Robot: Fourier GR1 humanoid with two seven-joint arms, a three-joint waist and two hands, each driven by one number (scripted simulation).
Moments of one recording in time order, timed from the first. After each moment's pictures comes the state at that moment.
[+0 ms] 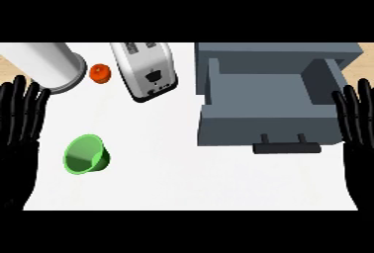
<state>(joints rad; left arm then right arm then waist) 0.00 0.13 0.02 -2.10 -0.01 0.03 0.03 0.01 -0.08 0.00 -2.10 0.01 0.00 -0.02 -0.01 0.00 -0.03</state>
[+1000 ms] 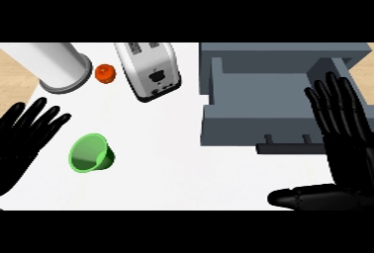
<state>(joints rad) 0.00 0.38 0.13 -1.85 0.78 -0.65 0.04 -0.06 -0.08 0.02 -2.06 -0.11 0.07 0.10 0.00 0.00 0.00</state>
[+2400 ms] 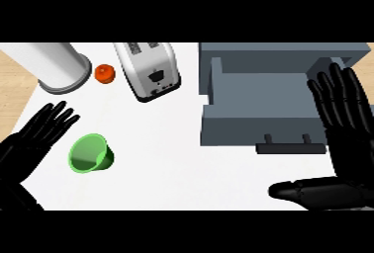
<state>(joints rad) -0.06 0.30 0.26 -1.52 0.49 -0.81 -0.05 -0.11 -0.07 -0.01 -2.05 -0.10 0.07 0.13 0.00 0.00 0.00</state>
